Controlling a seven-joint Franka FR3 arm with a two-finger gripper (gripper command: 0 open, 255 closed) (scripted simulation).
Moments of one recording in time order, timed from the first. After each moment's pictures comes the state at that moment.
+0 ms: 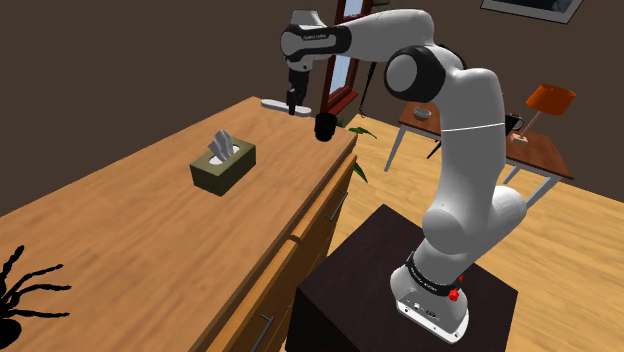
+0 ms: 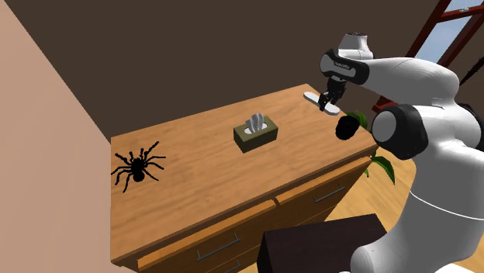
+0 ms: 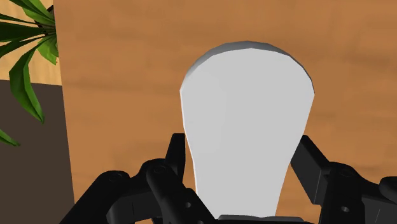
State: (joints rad) arm -0.36 0.61 0.19 -1.27 -0.10 1.85 -0.55
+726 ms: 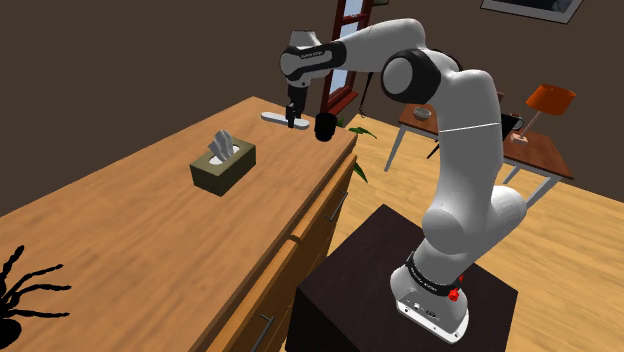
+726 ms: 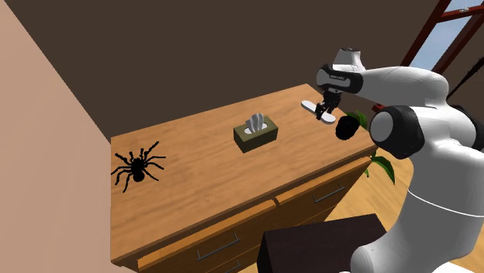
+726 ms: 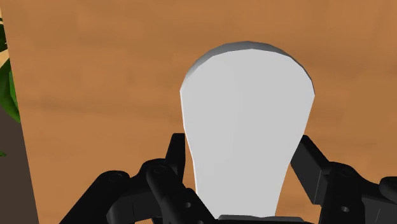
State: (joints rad) arm -0.36 0.64 0.19 -1.36 -0.11 1.98 -0.55
